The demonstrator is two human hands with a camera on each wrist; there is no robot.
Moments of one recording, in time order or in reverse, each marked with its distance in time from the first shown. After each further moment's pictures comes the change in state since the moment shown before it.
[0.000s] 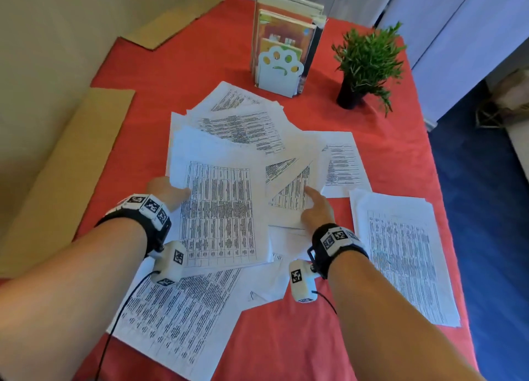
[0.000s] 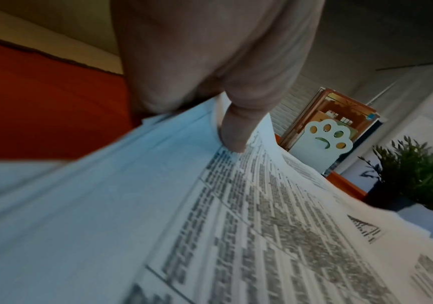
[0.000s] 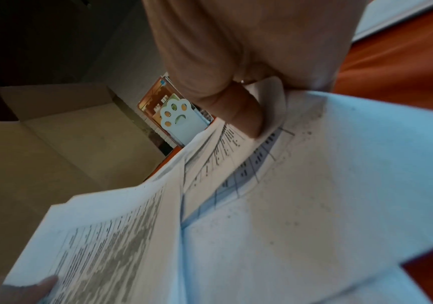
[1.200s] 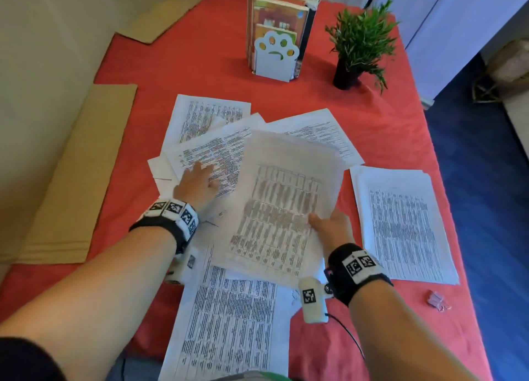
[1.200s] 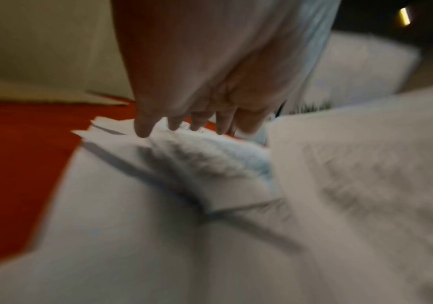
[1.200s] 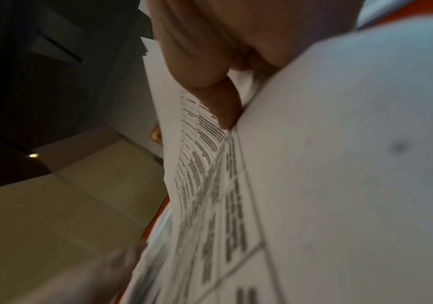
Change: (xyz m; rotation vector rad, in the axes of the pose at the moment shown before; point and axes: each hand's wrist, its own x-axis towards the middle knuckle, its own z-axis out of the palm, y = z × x) left_hand -0.023 -0.004 0.030 0.155 -0.084 0.355; right_hand -0.076 0.046 0.003 0.352 0.102 0.108
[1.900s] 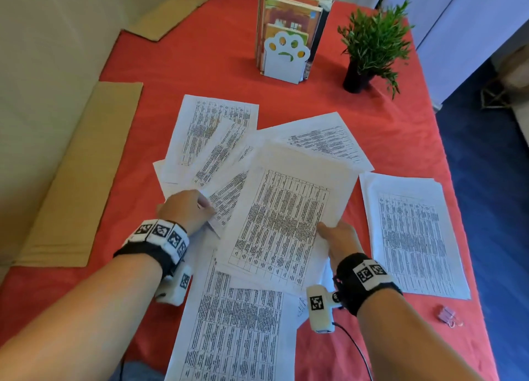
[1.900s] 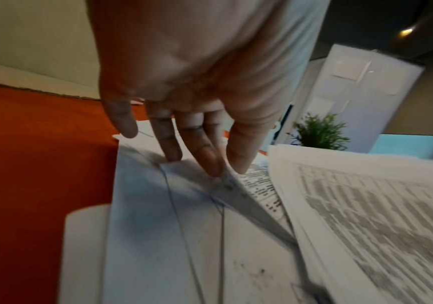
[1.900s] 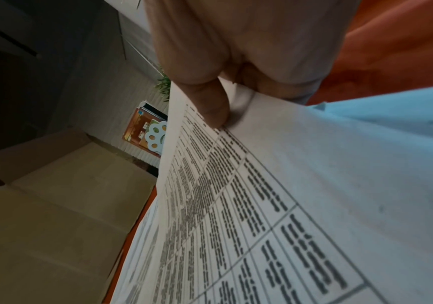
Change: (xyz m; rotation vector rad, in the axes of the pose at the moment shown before) left_hand -0.013 -0.040 0.005 0.035 0.058 -0.162; right_hand 0.040 0.036 0.000 0.082 -0.059 0.121
